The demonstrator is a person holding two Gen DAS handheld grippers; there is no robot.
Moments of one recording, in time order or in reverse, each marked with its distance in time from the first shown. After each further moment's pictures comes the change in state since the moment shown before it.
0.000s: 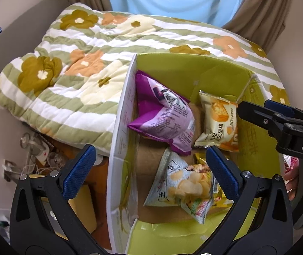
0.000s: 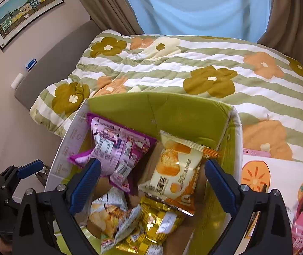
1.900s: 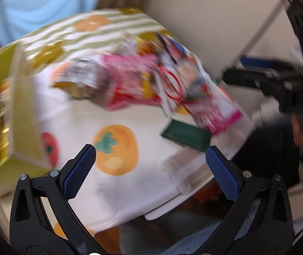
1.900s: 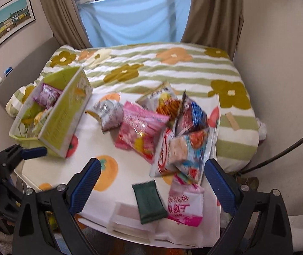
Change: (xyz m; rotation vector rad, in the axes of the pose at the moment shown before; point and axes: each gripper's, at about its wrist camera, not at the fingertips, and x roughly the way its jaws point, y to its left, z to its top) left arm -0.062 -0.346 -0.209 0.542 0.078 -0.478; right arm -0.261 -0.222 -0.233 0.077 -0.071 -0.276
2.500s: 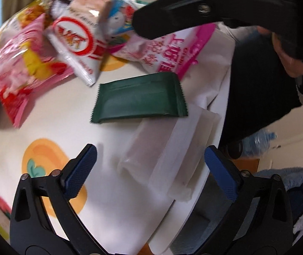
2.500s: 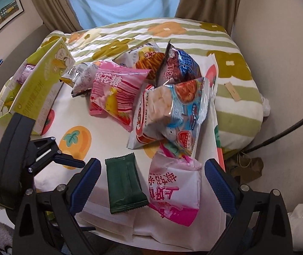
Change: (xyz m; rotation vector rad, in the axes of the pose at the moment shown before) left arm 0.115 -0.060 -0.021 0.464 0.258 -0.258; right arm 0.056 -0.032 -0.045 0.042 0.113 -0.012
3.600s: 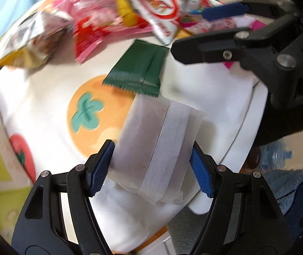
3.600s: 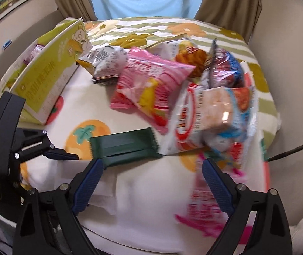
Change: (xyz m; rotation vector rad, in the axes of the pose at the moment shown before) left arm -0.018 0.018 -0.064 -0.245 0.016 0.209; right arm 0.040 0.062 0.000 -0.095 0.025 0.027
